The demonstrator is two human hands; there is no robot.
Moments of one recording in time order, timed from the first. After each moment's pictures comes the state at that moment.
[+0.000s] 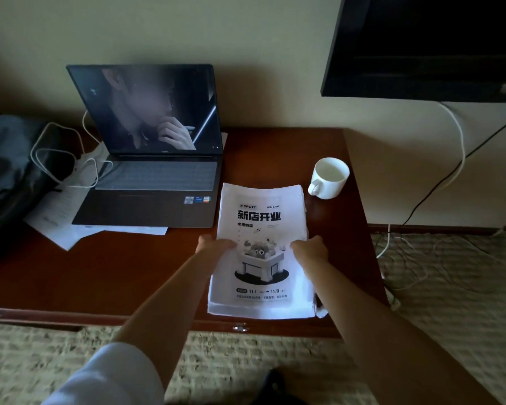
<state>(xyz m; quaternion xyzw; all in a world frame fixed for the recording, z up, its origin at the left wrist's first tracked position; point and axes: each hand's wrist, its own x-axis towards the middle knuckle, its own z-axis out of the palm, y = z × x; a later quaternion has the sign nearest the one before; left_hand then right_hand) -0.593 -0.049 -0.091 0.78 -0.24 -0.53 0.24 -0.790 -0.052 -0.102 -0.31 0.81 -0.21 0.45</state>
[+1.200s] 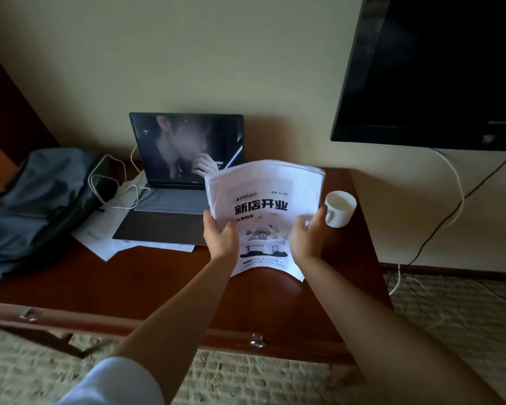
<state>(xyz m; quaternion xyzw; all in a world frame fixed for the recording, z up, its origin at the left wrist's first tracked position) -0.600 -0.012 0.010 0.63 -0.32 -0.34 0.62 -0.731 -0.042 -0.007 -0.43 0.67 -0.54 0.29</state>
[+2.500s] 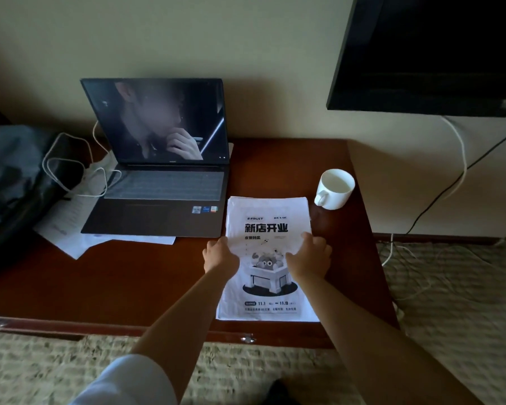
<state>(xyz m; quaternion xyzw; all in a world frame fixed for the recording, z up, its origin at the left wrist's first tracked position) -0.594 -0.049 -0.102 0.81 -0.49 -0.31 0.12 -0.768 -0.045 -0.101 -0.53 0.81 -0.12 0.22</state>
